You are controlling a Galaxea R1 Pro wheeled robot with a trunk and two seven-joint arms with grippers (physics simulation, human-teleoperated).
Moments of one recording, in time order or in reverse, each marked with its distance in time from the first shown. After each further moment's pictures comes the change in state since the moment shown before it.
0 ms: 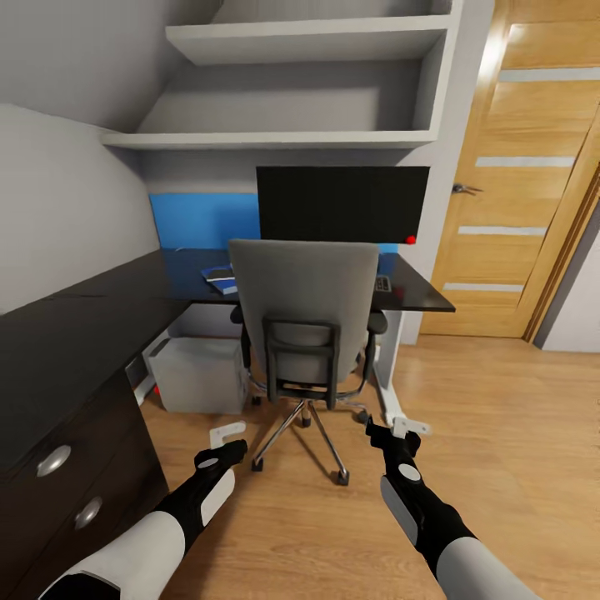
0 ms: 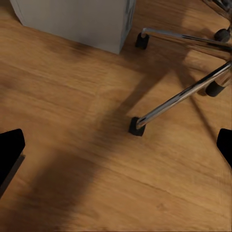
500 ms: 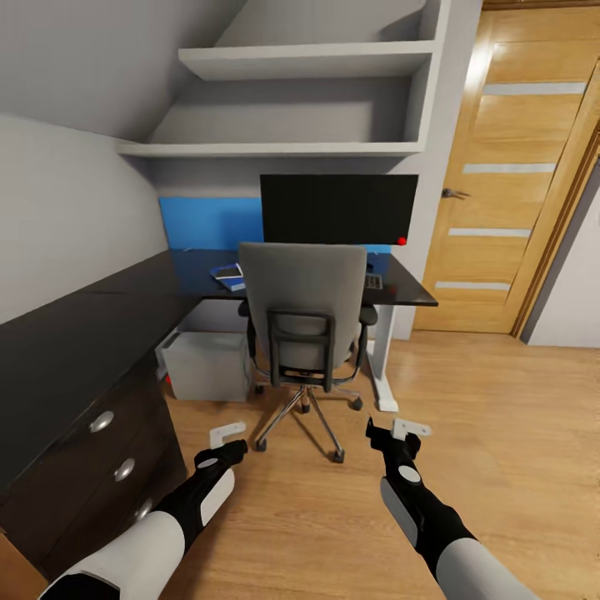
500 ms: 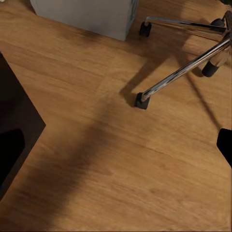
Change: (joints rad) left arm 0.000 0.001 0.000 0.000 0.001 0.001 -0.006; right arm 0.001 0.001 0.000 0.012 0.000 -0.002 0.000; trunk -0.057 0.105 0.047
